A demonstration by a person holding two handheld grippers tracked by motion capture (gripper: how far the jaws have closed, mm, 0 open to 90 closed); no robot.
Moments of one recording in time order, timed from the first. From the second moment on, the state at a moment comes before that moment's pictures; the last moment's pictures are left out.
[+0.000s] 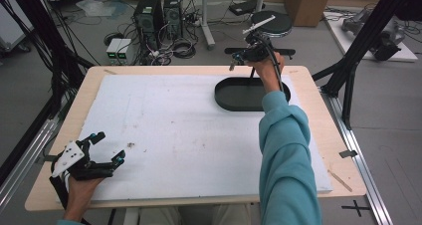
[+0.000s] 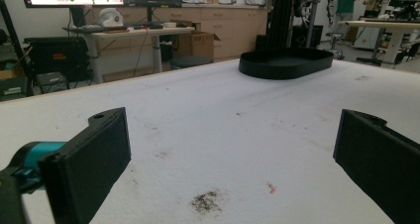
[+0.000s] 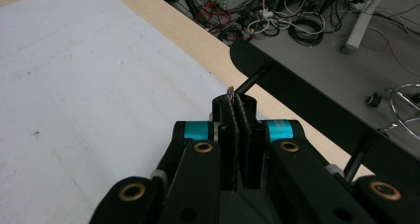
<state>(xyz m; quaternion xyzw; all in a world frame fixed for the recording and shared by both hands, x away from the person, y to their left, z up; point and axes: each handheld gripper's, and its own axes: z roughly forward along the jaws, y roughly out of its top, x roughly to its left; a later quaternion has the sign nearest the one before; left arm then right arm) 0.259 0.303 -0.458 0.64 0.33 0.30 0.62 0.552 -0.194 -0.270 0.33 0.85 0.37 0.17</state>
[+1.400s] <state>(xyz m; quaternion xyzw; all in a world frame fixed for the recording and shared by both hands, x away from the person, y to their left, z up) 0.258 0.303 -0.458 0.65 0.33 0.30 0.62 0.409 -0.244 -0.291 0.28 0.77 0.55 0.18</state>
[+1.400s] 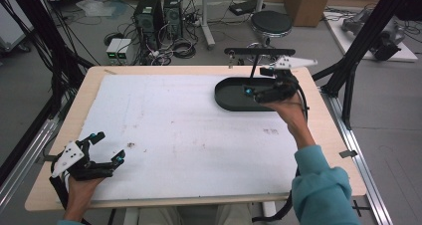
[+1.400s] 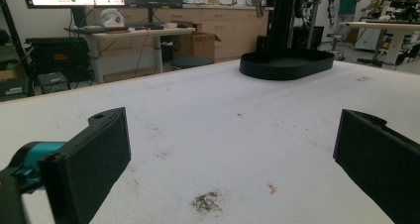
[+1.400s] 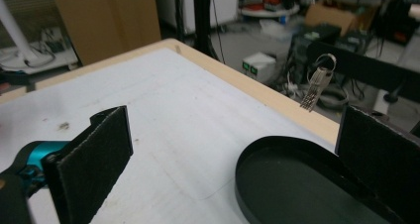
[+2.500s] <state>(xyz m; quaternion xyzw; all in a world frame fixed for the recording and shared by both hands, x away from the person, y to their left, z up) 0.257 0.302 -0.458 0.65 0.32 0.30 0.62 0.315 -0.311 -0.447 0.29 0.69 0.62 0.22</state>
